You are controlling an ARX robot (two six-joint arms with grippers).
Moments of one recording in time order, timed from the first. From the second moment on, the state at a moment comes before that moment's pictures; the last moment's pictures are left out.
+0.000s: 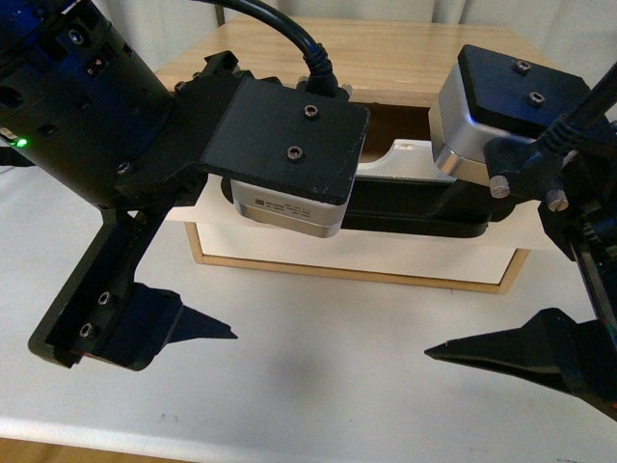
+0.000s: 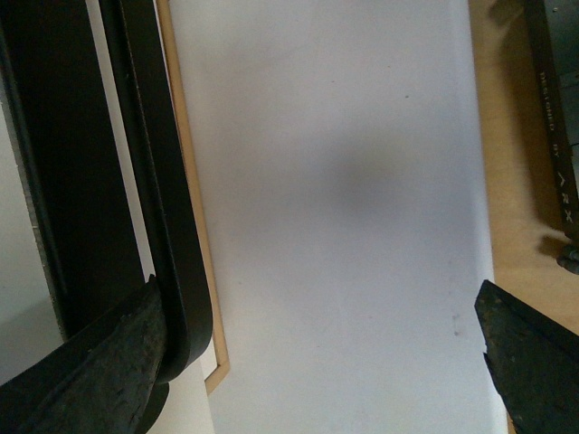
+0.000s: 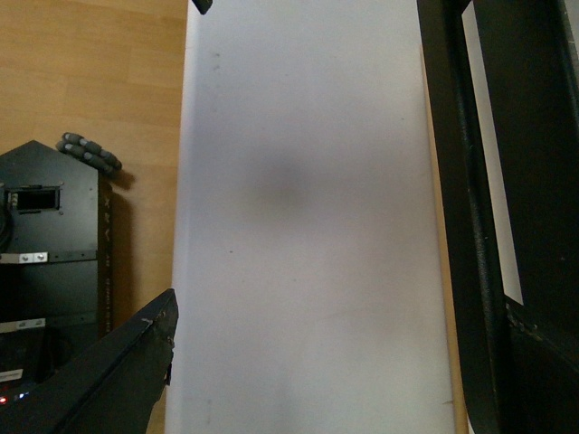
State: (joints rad) left arm -0.41 1.69 1.15 -0.59 0.30 1.48; right arm 0.26 1.61 0.94 -0.42 -0.63 -1.17
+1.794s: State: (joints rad) left arm 0.02 0.55 0.33 0.25 0.25 0.44; right arm 0.10 0.42 0.21 0.17 -0.13 -0.29
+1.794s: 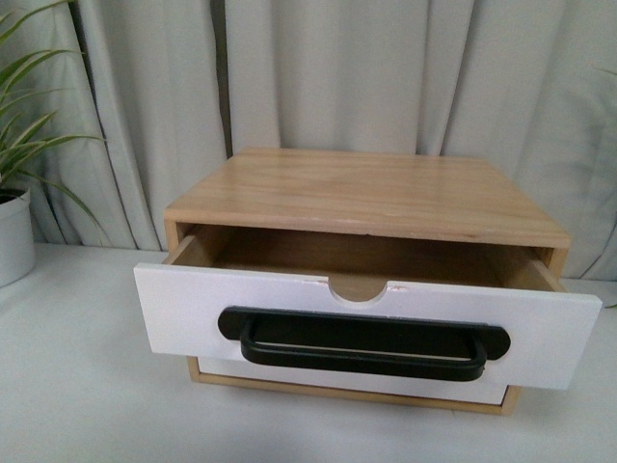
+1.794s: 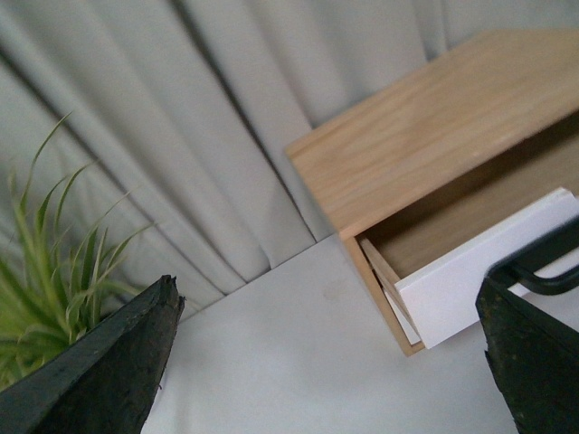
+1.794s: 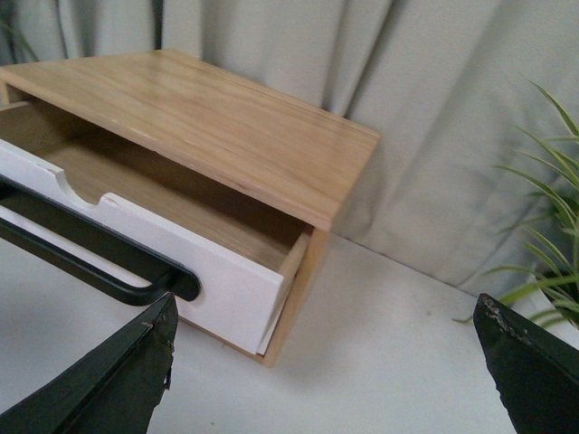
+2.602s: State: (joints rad) left arm 0.18 0.23 0.09 0.14 0.17 0.01; right arm 0.00 0.06 0.07 -0.01 0.00 -0.02
